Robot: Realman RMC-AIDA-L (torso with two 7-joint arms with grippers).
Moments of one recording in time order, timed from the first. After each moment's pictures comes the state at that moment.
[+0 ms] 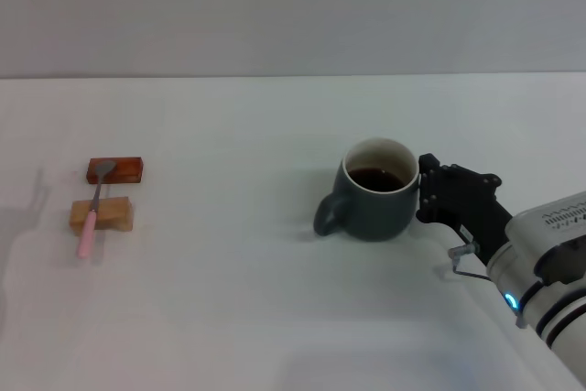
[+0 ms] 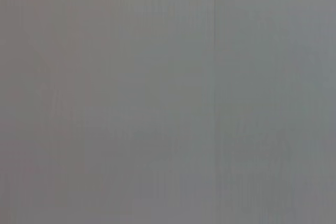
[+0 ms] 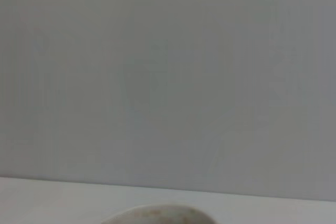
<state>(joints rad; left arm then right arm) -0.21 -2.08 -1.45 -0.26 2.79 1.25 -0.16 0.51 2.09 0.30 0.40 -1.86 -0.93 0.02</state>
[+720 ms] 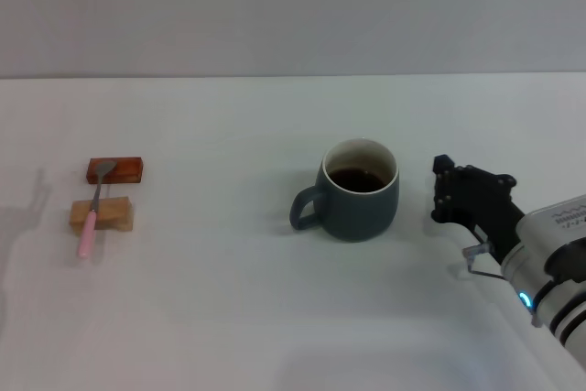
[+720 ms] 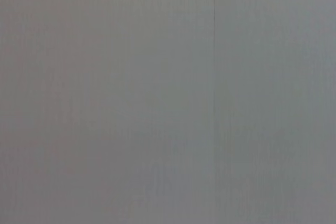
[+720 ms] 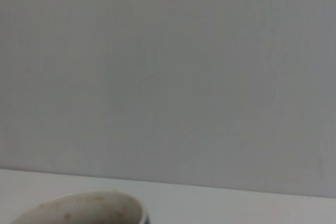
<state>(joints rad) -0.21 -2.08 -1.45 -0.26 2.79 1.25 -0.16 0.49 2.09 0.36 0.36 -1.91 -0.92 0.02</state>
